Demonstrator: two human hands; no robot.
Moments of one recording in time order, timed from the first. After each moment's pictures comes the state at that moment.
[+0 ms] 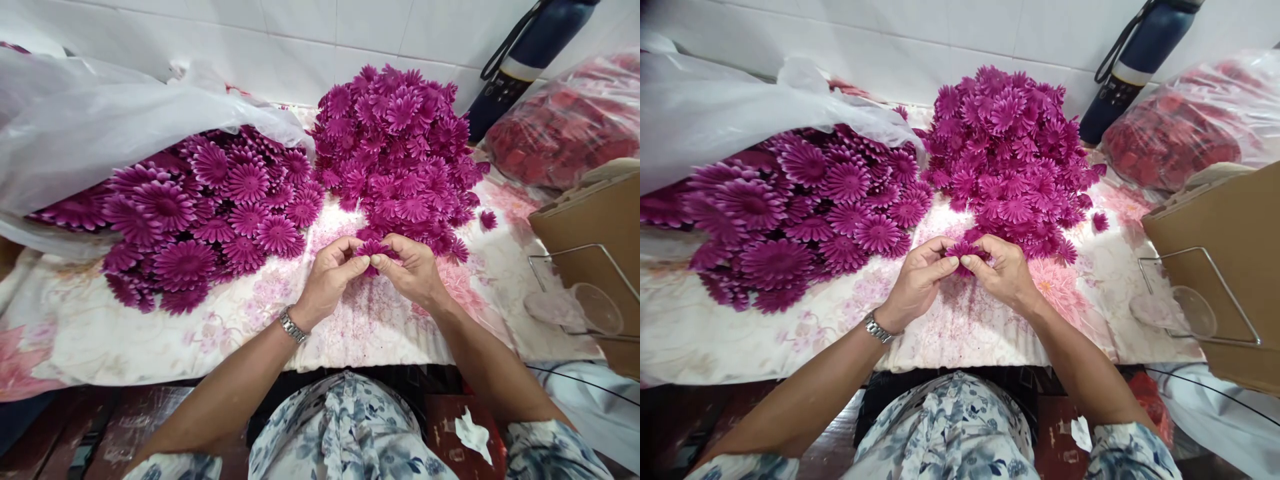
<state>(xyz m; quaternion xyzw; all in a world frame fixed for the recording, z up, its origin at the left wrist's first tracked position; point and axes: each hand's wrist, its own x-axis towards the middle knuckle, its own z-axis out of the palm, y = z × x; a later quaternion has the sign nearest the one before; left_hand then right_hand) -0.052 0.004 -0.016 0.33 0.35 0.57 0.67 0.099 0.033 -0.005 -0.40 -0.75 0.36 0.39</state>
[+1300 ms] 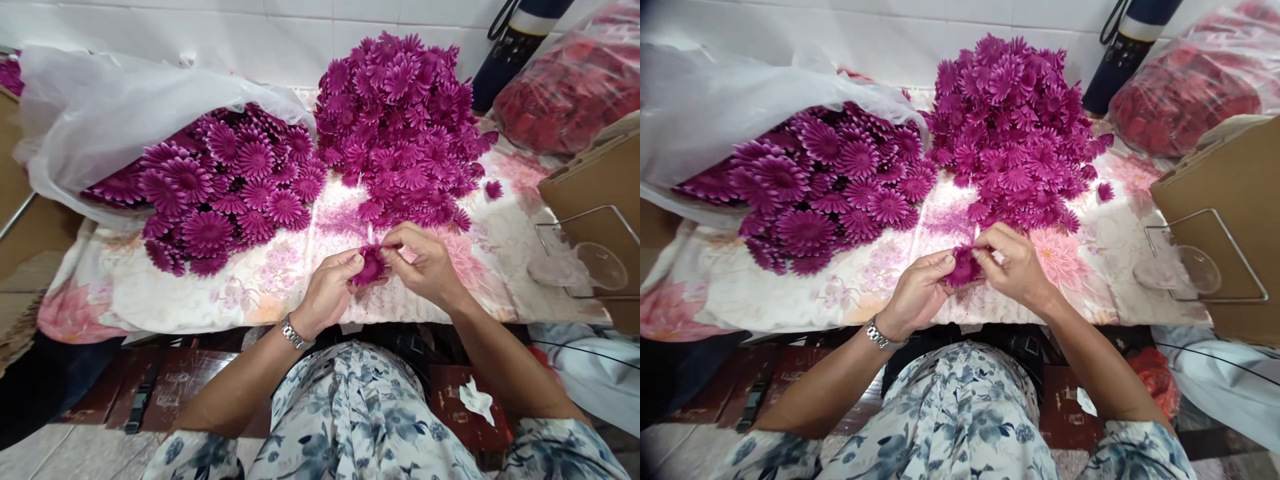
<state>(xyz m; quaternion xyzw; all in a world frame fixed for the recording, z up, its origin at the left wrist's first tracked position) -0.039 -0.059 -0.004 0.20 0.38 0.51 0.75 0.121 -0.008 0.000 -0.35 -0.83 0.21 0.39</state>
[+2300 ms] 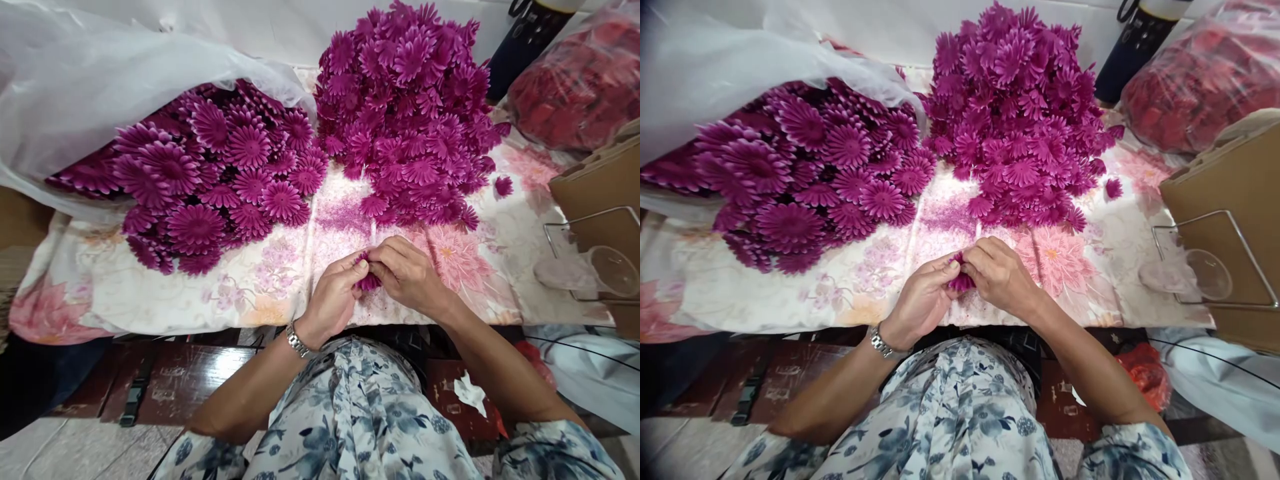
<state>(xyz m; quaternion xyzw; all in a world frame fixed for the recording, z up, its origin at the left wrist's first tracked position) -0.033 -0.061 -0.019 0.15 0.39 0.52 0.75 0.106 -0.013 -0.025 -0.29 -0.89 0.12 0.32</state>
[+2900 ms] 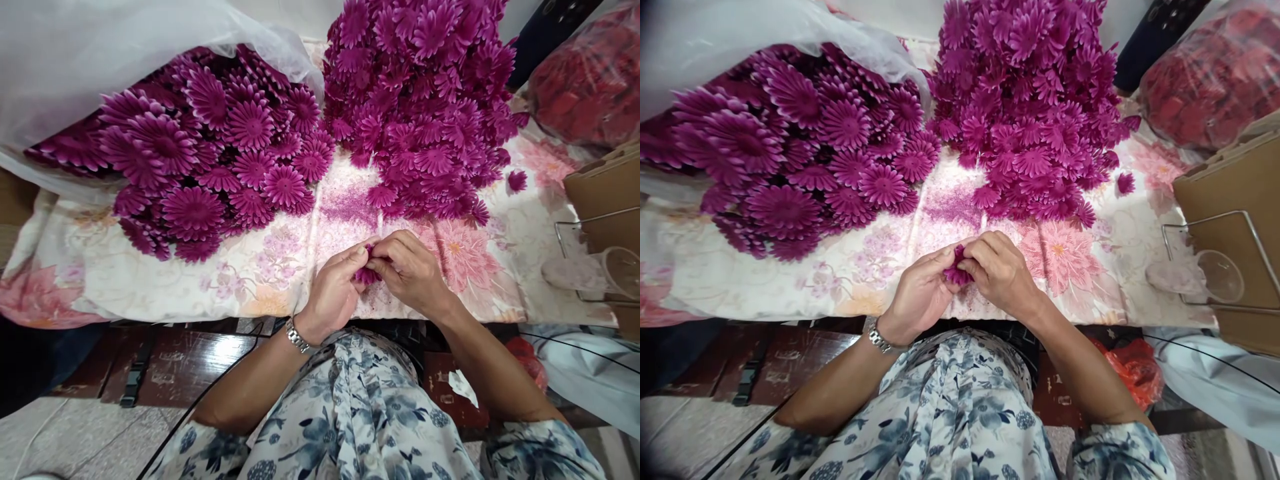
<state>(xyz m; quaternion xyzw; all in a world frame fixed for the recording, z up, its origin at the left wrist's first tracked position) -0.038 -0.063 -0.020 0.11 0.37 0.55 0.74 0.097 -0.020 -0.026 -0.30 -0.88 0.12 0.34</state>
